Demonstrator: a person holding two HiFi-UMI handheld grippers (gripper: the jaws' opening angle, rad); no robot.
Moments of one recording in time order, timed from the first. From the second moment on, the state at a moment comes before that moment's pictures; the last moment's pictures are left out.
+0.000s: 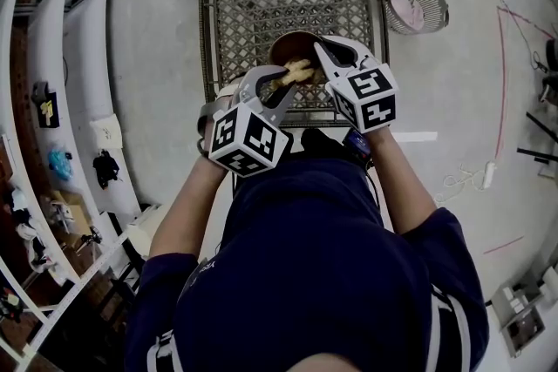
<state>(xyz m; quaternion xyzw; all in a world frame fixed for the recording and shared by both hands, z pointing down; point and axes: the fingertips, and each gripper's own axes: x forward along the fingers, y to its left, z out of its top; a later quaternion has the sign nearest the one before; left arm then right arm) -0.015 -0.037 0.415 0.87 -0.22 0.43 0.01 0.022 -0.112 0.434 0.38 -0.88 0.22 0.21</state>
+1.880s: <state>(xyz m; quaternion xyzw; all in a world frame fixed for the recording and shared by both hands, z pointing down) -0.014 -0.053 0.404 0.85 -0.25 0.46 -0.08 0.034 -0.090 0.444 0.37 -0.88 0.23 0.21</state>
